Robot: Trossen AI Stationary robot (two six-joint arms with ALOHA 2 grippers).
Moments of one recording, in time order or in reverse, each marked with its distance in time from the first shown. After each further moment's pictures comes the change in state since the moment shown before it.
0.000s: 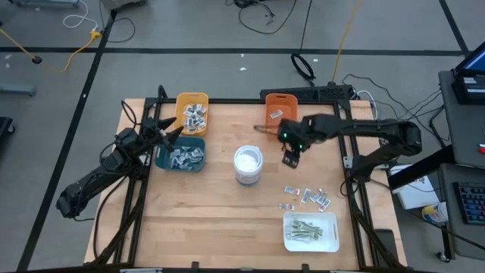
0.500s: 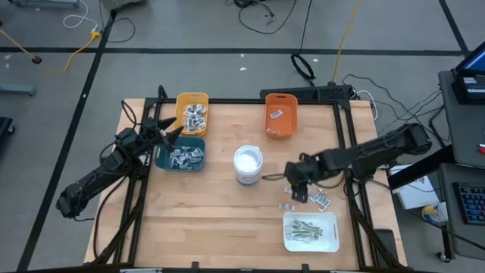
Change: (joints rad) left arm 0.000 0.000 0.000 0.000 0.000 0.000; right arm 0.435 -0.092 -0.245 0.215 0.054 0.239
